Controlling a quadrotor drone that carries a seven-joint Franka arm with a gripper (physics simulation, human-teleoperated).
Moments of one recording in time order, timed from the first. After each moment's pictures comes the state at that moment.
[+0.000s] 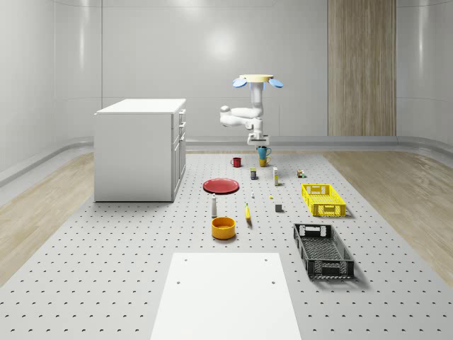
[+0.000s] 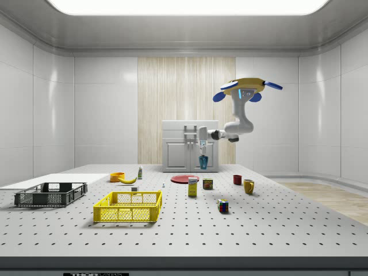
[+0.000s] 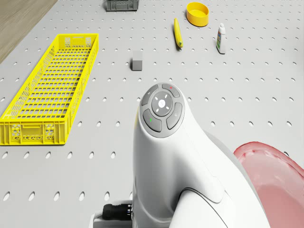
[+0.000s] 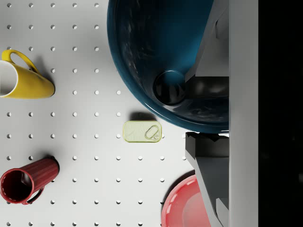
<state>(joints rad) -1.17 -1.51 1.33 -2.82 -1.81 1.59 1.64</state>
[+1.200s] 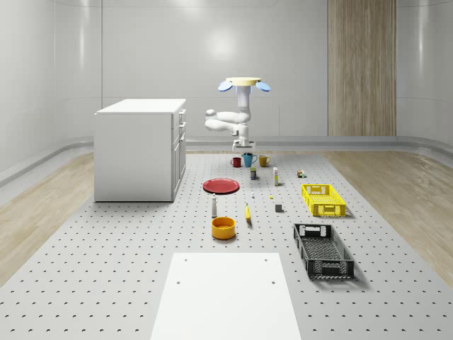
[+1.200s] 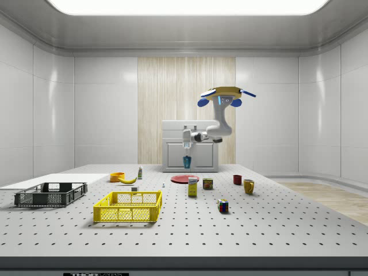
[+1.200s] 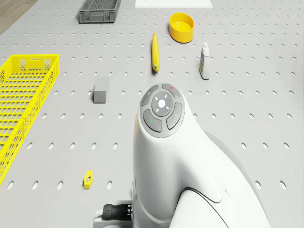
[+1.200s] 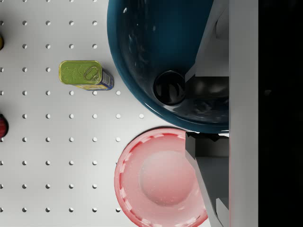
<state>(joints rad) -1.18 -1.53 1.34 -2.82 -1.80 1.61 1.65</state>
